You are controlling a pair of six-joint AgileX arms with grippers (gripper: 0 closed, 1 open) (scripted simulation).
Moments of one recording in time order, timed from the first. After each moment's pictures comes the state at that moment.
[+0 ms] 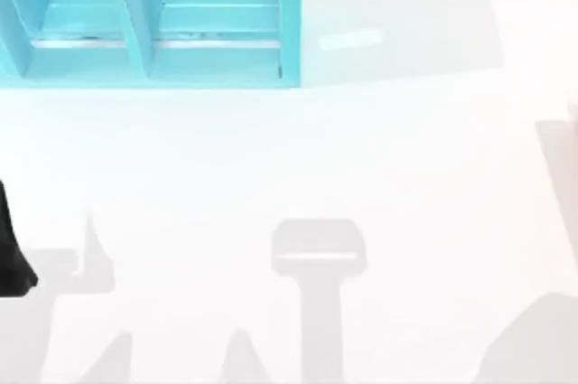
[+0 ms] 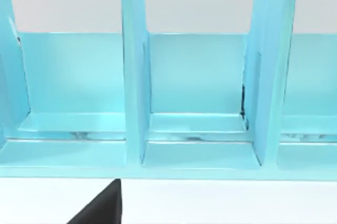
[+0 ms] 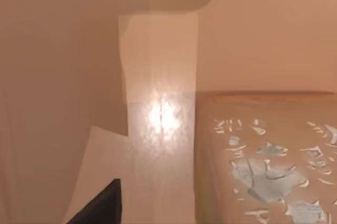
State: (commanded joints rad) left arm 0.00 0.00 0.00 0.00 0.00 0.00; right arm -0.51 1.78 1.06 -0.85 0.00 -0.50
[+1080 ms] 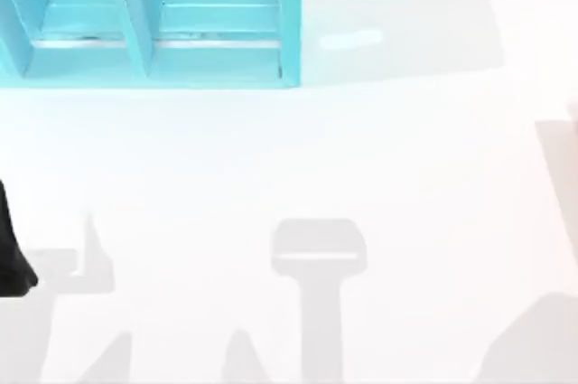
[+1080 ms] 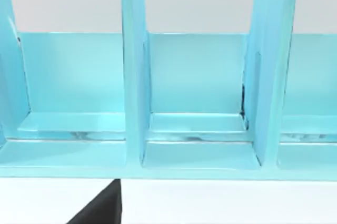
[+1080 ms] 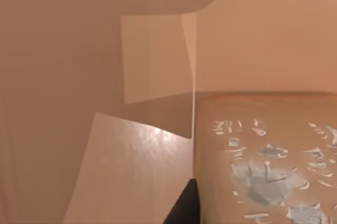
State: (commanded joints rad) left arm 0.00 0.00 0.00 0.00 0.00 0.00; right arm -0.51 1.78 1.06 -0.85 0.00 -0.50
